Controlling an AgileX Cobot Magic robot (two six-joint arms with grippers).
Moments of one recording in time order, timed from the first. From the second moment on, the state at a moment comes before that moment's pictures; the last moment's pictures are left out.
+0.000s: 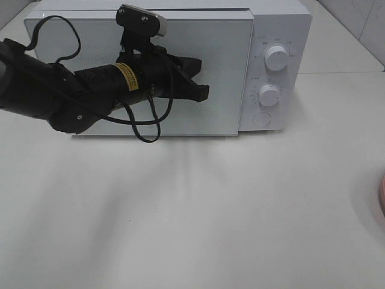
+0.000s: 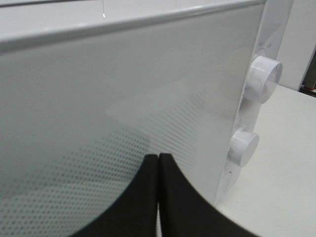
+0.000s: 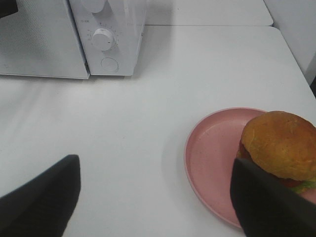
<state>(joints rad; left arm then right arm) -0.60 2.02 -1.09 0.30 -0.68 -0.22 0.16 0.00 -0.50 -0.05 1.00 0.13</state>
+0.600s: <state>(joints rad) -0.66 2.10 -1.26 0.21 -0.52 -0.25 0.16 0.00 -0.50 -0.05 1.00 0.13</state>
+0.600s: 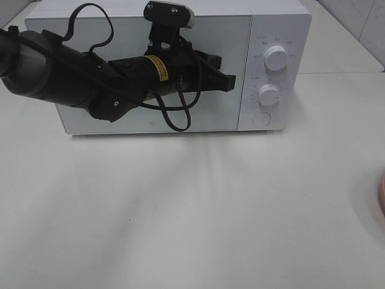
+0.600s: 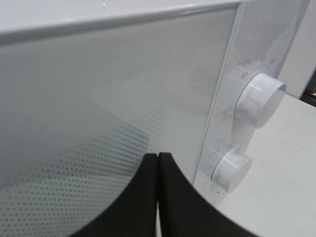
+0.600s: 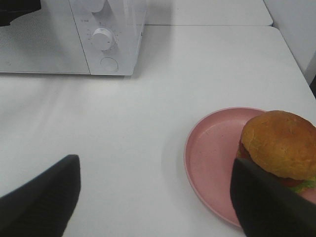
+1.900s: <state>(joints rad) -0.84 1.71 -1.27 0.11 0.80 -0.23 0.16 0.00 -0.50 -0.05 1.00 0.13</state>
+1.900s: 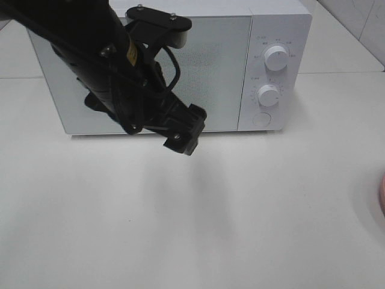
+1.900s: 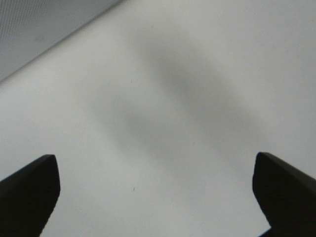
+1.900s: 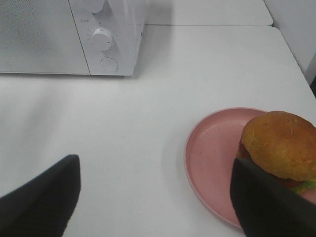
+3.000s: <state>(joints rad) -0.31 1.28 -1.05 -0.02 1.11 -0.10 0.16 0.00 -0.50 -0.05 1.00 0.13</state>
